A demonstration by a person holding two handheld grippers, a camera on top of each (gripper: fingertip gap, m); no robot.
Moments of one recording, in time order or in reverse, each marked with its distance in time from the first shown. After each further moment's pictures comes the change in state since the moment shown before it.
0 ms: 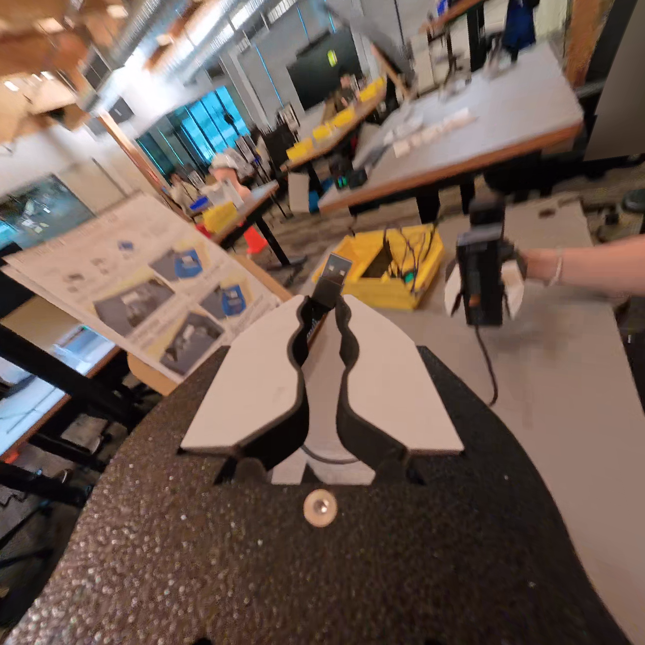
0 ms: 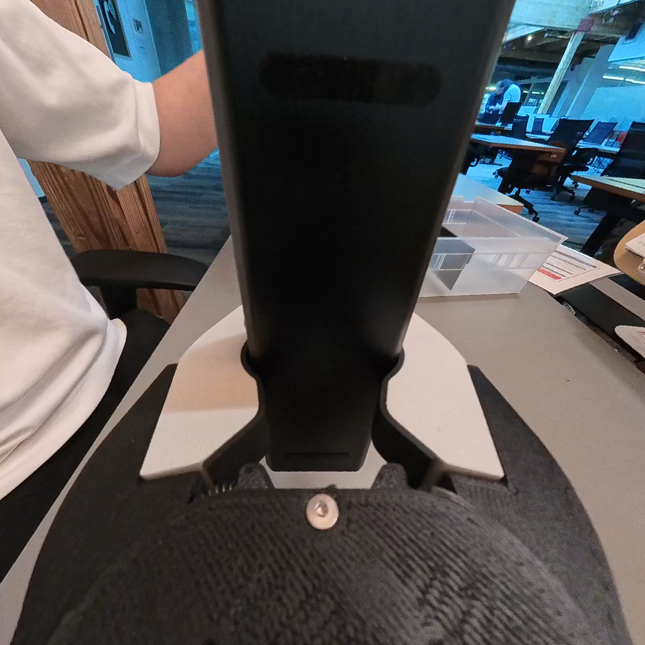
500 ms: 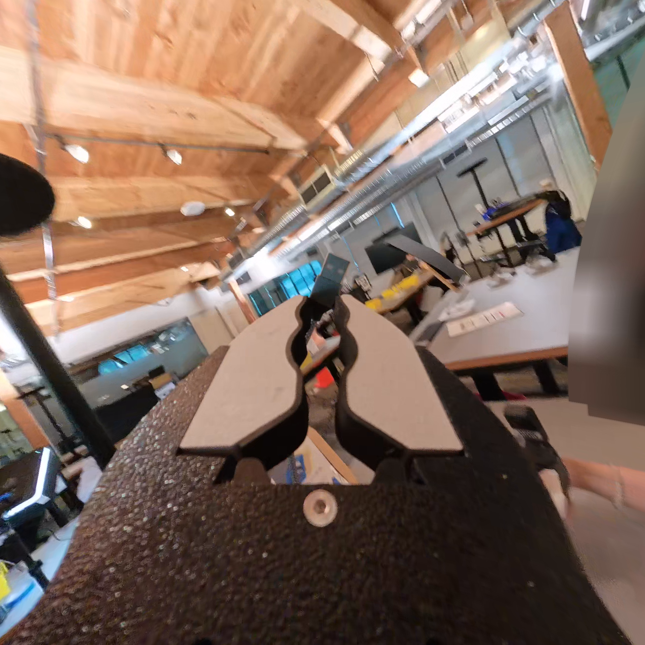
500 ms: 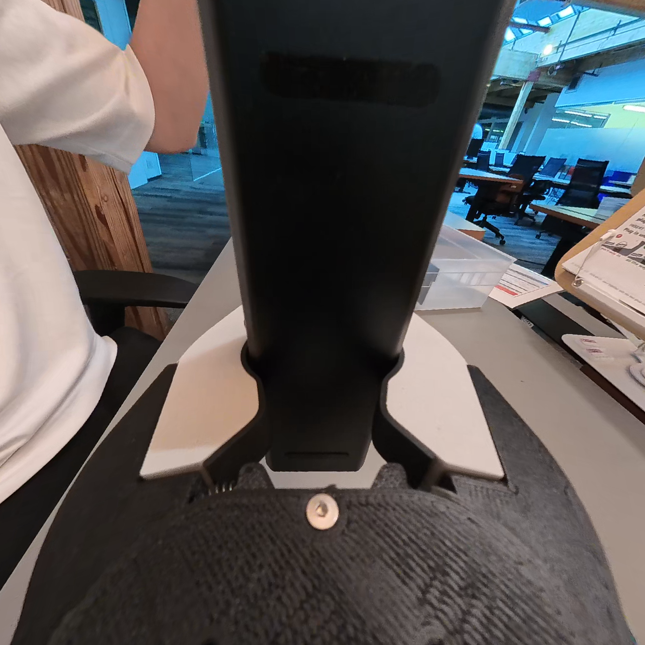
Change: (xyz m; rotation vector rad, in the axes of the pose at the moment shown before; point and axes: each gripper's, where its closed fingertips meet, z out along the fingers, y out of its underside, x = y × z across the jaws) left arm -0.009 -0.239 -0.067 0.486 -0.266 0.069; right arm 0.008 -0.019 -0.030 0.073 0.059 -0.020
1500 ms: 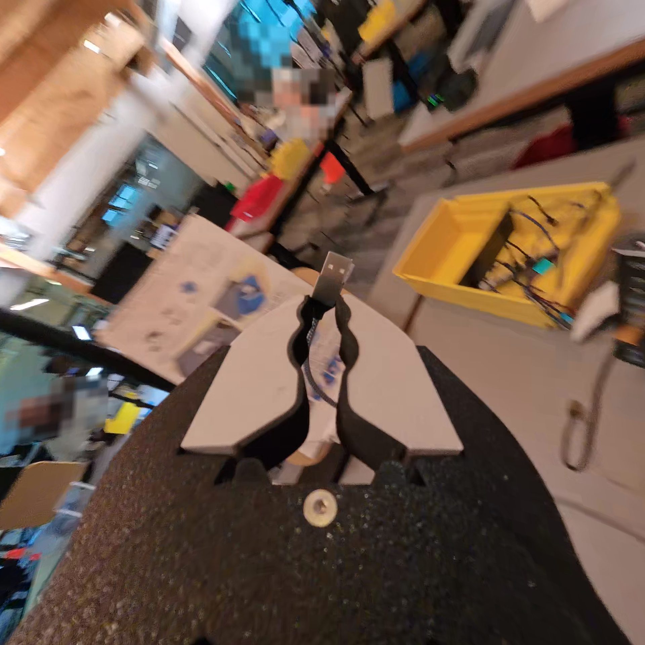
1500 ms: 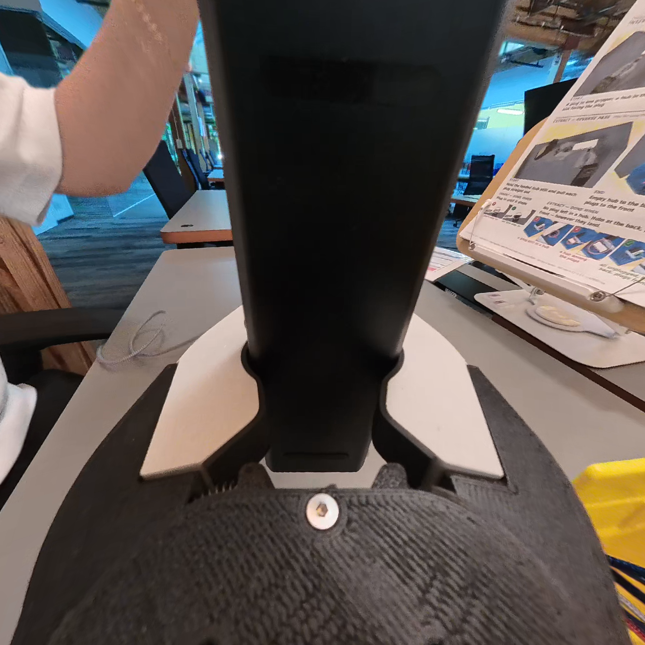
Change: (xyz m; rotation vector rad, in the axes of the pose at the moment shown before) left arm 0.050 0.274 0.140 -0.740 0.099 0.249; right arm 0.050 0.014 -0.030 0.049 0.237 0.077
